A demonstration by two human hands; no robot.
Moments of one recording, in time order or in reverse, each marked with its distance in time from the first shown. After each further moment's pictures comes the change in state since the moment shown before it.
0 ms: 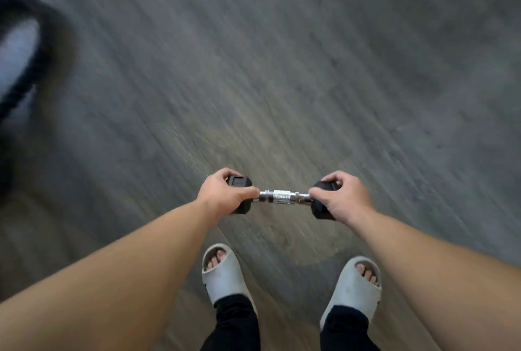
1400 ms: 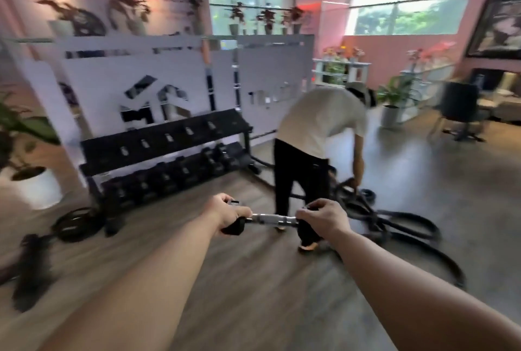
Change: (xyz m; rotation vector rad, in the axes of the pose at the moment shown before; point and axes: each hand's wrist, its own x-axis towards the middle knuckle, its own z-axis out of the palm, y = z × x) left_hand -0.993 -0.409 -0.335 -1.044 1.305 -0.157; right_hand -1.017 -0.209 0.078 -0.512 -0.892 -1.340
